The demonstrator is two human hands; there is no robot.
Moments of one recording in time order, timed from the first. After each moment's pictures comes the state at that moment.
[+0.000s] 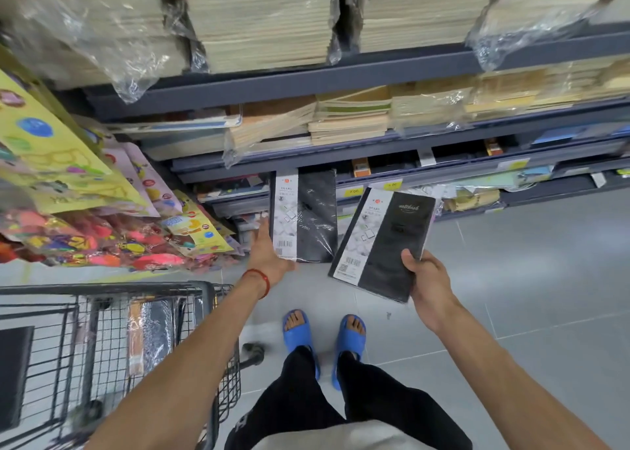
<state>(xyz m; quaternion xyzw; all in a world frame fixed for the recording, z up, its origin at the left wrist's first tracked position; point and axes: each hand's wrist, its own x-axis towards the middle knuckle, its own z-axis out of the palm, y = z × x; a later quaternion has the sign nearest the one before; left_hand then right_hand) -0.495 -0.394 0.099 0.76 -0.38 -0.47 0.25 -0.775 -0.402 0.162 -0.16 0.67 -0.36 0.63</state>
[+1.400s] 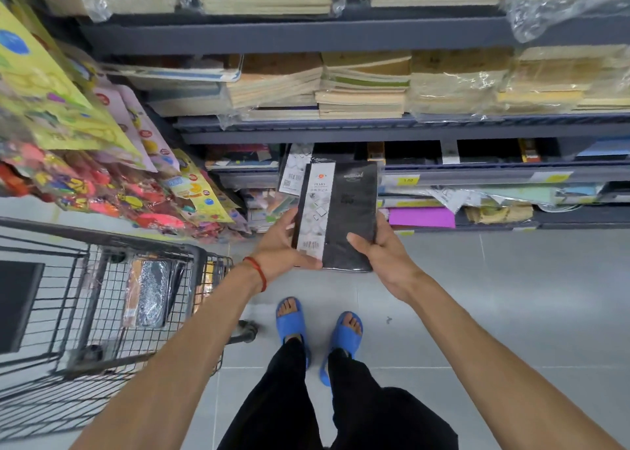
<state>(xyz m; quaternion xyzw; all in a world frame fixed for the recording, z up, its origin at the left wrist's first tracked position) -0.547 -0.376 0.149 0.65 -0.31 -0.61 0.32 -0.749 -0.433 0.139 -0.41 0.50 -0.21 0.74</state>
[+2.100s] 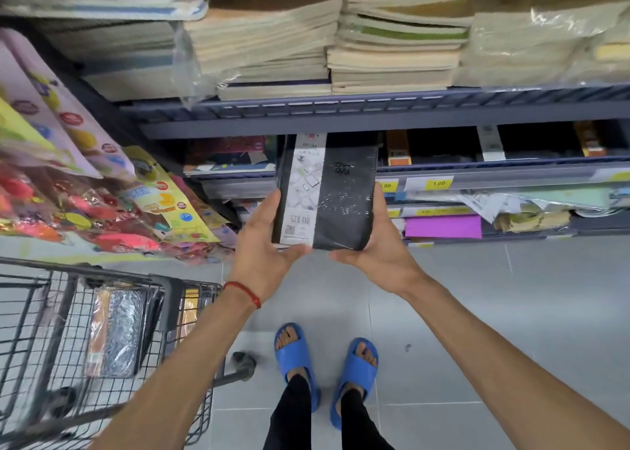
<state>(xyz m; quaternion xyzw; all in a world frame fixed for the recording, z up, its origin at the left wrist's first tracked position) -0.509 -0.404 0.059 0.72 -0.46 -0.36 0.36 -0.702 -0.473 0.062 -0.60 0.44 -0.25 0.62</state>
